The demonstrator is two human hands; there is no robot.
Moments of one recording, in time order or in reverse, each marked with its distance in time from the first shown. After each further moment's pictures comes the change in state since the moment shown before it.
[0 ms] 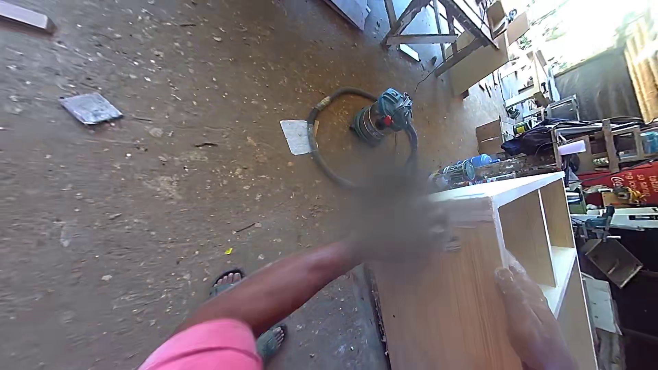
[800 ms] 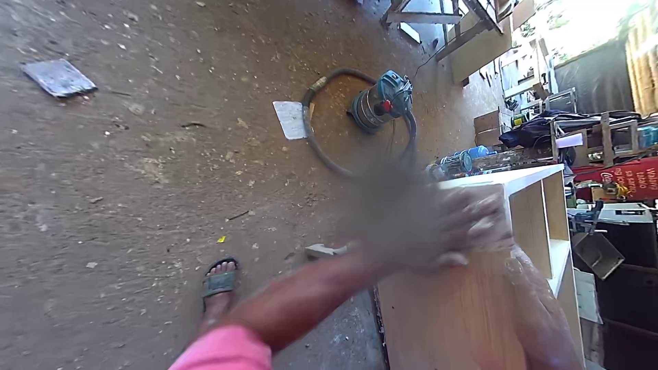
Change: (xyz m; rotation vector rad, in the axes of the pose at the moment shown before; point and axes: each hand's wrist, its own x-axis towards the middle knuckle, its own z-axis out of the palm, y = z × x) left_hand 0.023 0.051 0.015 -0.108 0.141 -0.157; right_hand -0.003 0.003 0.000 0.077 -0.005 -0.002
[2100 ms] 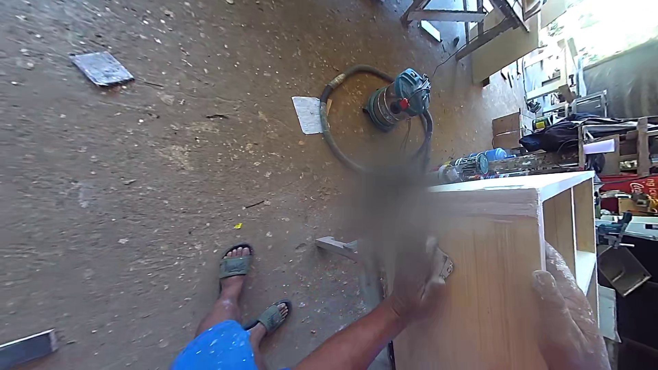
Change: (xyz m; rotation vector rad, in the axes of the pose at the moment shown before) left_hand -0.093 0.065 0.062 -0.080 0.428 -0.652; right_hand 0.003 -0.010 0.004 -0.061 0.005 0.005
